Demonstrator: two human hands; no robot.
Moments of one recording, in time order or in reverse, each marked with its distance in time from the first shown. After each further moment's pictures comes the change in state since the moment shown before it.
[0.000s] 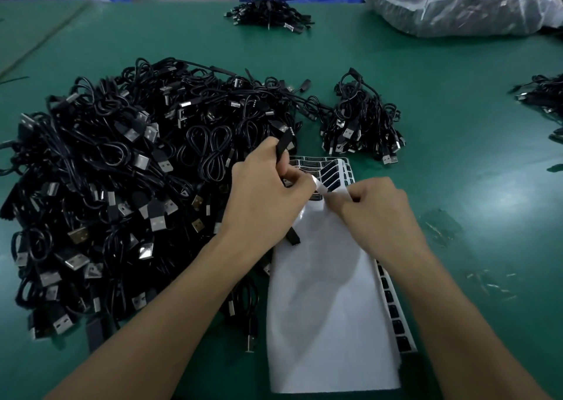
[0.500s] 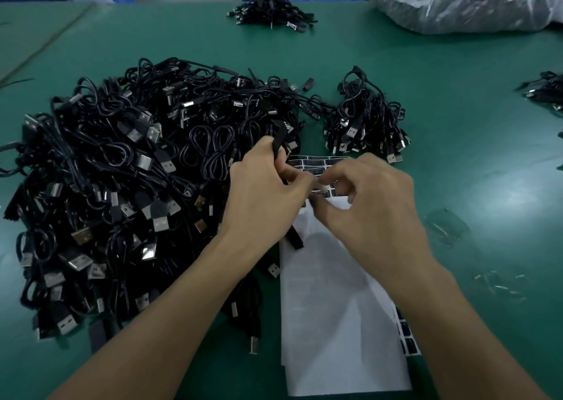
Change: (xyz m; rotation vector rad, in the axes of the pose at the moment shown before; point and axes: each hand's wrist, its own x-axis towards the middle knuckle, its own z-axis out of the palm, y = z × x) left_hand 0.002 -0.002 -0.001 0.029 0.041 -0.024; right_hand -0.013 -0.014 0.003 -0.085 0.224 -0.518
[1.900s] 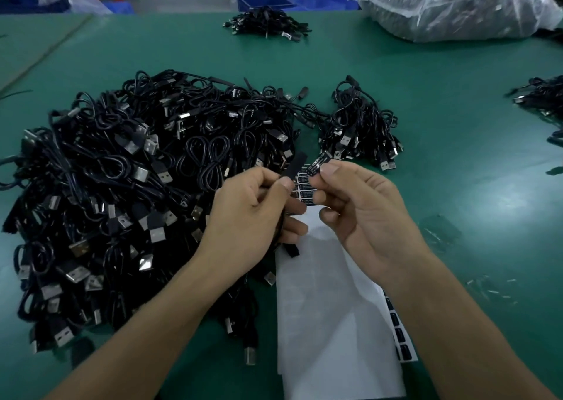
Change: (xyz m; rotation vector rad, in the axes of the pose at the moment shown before) left_hand -0.017 0.006 -0.021 -0.421 -0.218 -0.282; right_hand 0.009 -0.011 -0.004 1.393 -0.150 0.655
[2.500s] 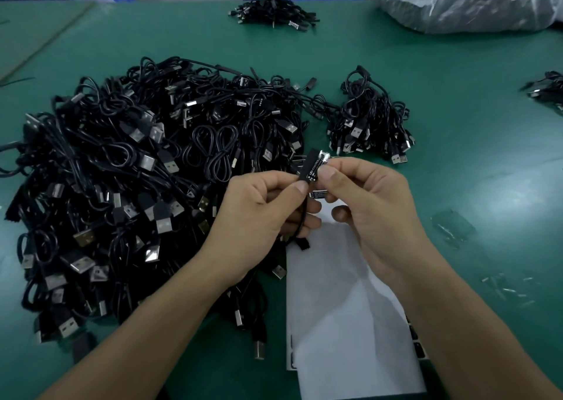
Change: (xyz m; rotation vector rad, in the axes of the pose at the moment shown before) left_hand -0.002 -0.012 -0.004 -0.151 -0.087 0.003; right_hand -0.002 0.009 0.002 -0.432 0.068 -0.159
